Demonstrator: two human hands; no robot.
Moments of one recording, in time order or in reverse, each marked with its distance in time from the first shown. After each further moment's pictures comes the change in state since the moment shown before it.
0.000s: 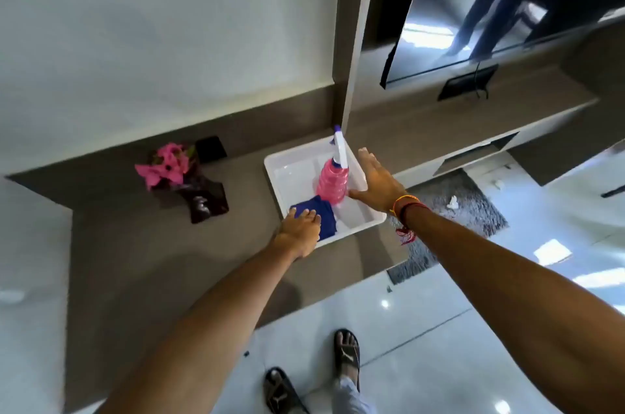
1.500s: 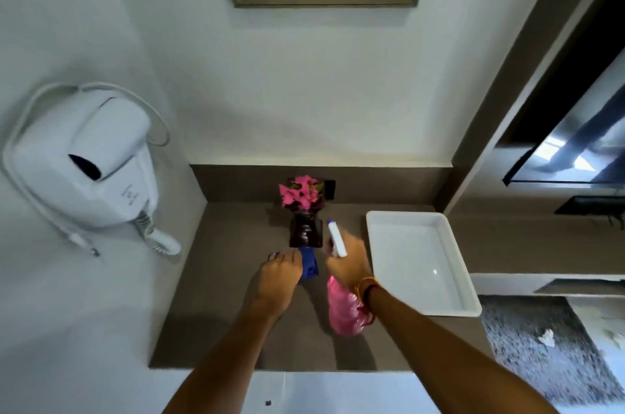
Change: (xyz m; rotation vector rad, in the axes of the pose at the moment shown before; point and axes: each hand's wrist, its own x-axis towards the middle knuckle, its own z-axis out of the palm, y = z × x) left_hand -0.195 -0.111 0.011 -0.116 0.355 -0.661; right_hand -0.035 -0.230 0.125 0.347 0.091 -0.316
